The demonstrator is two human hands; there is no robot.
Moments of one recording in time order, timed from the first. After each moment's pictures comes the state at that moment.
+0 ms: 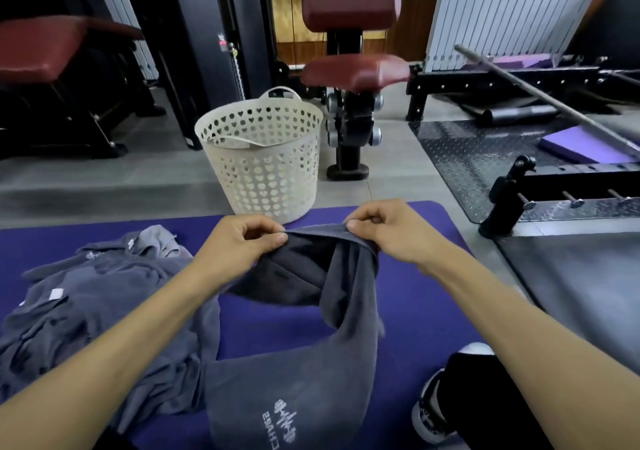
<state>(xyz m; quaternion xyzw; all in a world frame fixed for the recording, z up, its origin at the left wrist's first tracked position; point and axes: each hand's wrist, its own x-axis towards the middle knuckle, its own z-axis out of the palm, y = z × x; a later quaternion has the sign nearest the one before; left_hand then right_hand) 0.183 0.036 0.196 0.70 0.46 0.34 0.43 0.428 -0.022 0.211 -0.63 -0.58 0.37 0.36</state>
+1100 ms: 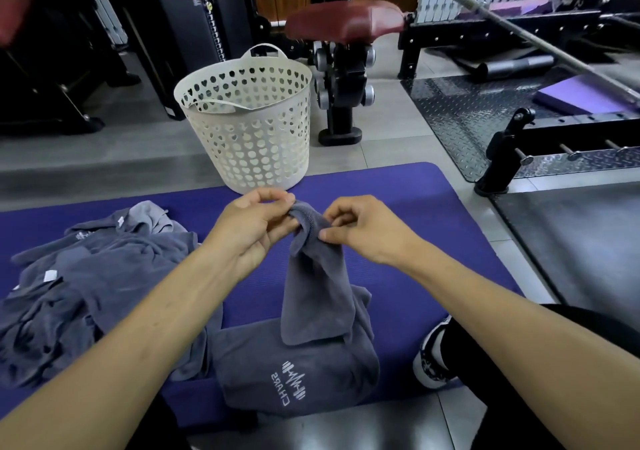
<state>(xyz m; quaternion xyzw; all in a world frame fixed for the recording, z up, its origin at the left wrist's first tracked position) 0.211 0.015 0.196 0.38 0.46 0.41 0.69 0.389 -0.036 0.173 -0.61 -0.60 0.38 0.36</state>
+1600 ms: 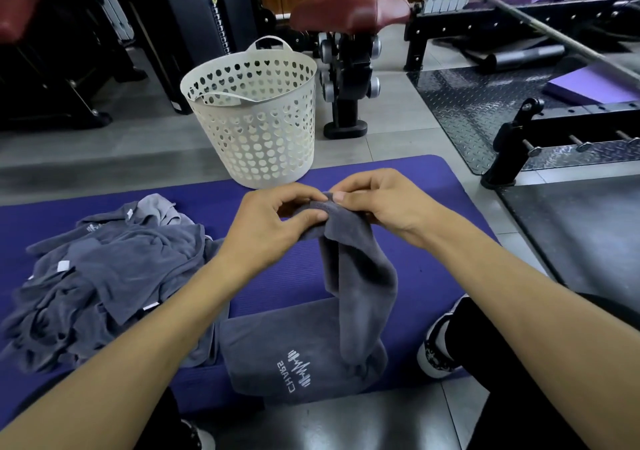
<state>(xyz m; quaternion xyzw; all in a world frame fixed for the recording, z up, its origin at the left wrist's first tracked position) 0.204 -0.008 0.187 0.79 0.36 0.37 0.34 0.403 -0.037 0.190 -0.54 -0.52 0.51 0.42</state>
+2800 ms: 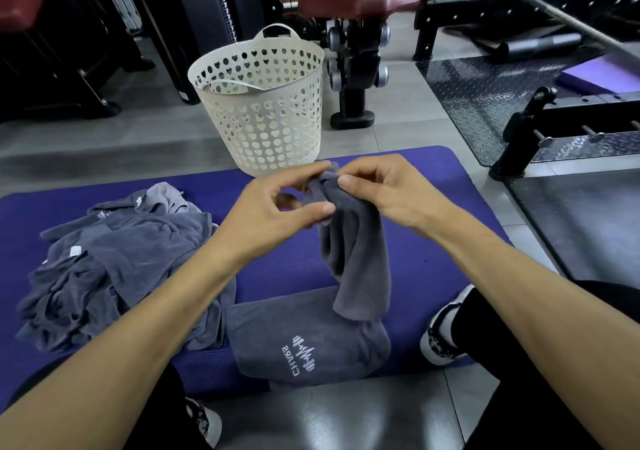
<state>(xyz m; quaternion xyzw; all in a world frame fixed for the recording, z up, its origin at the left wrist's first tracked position) 0.193 -0.018 0.197 0.74 0.35 0.33 0.46 0.398 -0.048 0.189 -0.51 -0.63 0.39 0.43</state>
